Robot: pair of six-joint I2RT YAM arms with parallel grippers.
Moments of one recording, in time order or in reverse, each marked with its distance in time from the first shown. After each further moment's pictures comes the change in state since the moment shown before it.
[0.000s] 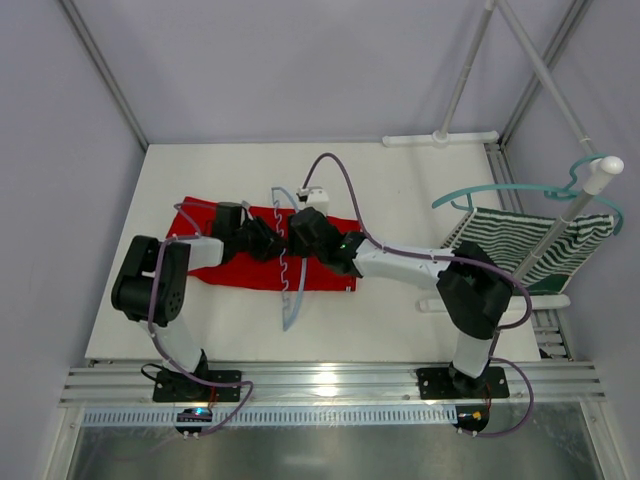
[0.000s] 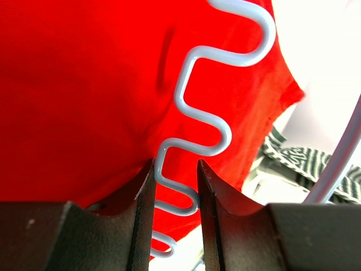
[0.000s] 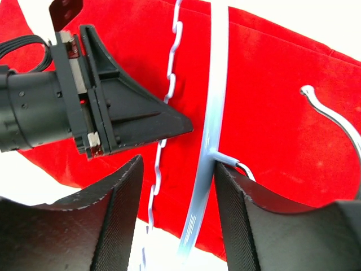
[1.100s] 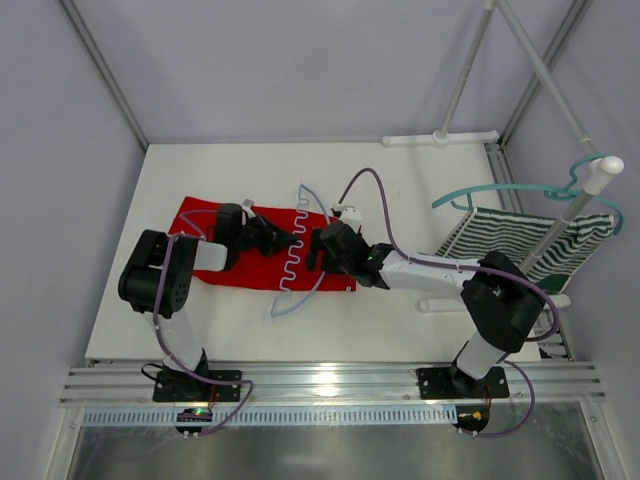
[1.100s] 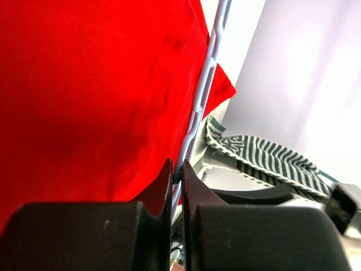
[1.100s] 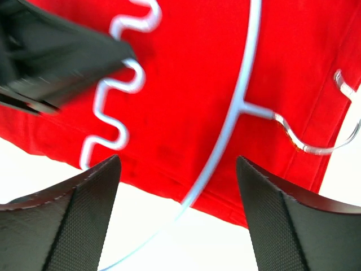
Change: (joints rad) left arm -0.010 0.069 -0.055 0.350 0.137 -0.260; right arm -0.063 -0.169 -0.241 -0.039 -0.075 0.167
